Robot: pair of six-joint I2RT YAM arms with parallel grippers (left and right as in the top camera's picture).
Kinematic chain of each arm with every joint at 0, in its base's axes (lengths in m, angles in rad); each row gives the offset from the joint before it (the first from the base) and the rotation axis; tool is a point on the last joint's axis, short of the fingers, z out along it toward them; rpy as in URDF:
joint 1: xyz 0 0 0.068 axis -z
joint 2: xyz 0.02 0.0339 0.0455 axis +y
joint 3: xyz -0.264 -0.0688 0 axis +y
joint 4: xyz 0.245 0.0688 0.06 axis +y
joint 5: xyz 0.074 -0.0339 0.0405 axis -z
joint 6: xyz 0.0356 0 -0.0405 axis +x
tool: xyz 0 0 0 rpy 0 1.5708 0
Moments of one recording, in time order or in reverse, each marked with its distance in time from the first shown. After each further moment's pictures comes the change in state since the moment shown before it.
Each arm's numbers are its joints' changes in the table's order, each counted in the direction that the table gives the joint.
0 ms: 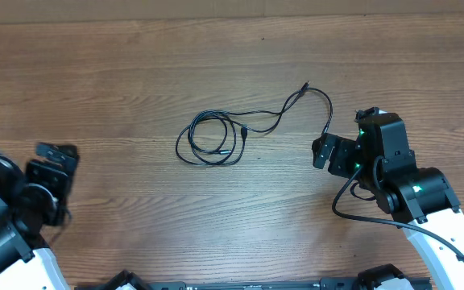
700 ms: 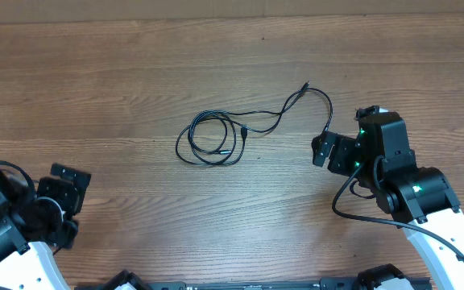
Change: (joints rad) left arm 0.000 0.035 0.001 0.135 -0.073 0.082; right arm 0.000 0.000 0.000 -0.037 0.000 0.000
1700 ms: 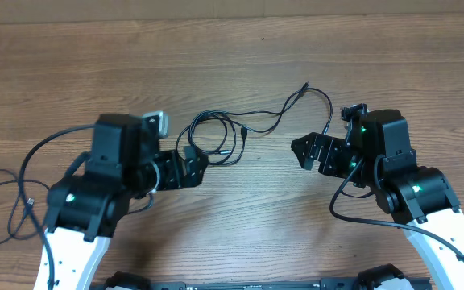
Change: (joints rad) left arm 0.924 0.057 0.000 -0.308 -0.047 0.166; right arm 0.000 0.000 0.000 -0.045 -0.288 0.000
